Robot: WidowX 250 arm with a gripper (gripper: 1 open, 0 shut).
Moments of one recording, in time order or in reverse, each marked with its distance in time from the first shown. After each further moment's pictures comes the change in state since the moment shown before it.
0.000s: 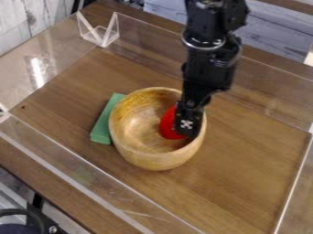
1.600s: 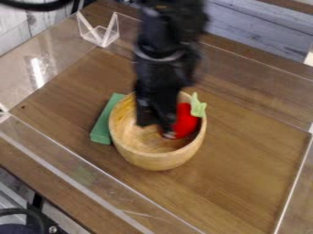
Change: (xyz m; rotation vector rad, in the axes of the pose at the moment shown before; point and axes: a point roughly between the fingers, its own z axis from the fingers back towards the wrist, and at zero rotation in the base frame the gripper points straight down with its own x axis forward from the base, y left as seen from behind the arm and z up) arm -0.048 -0.027 0.023 0.161 0.005 0.605
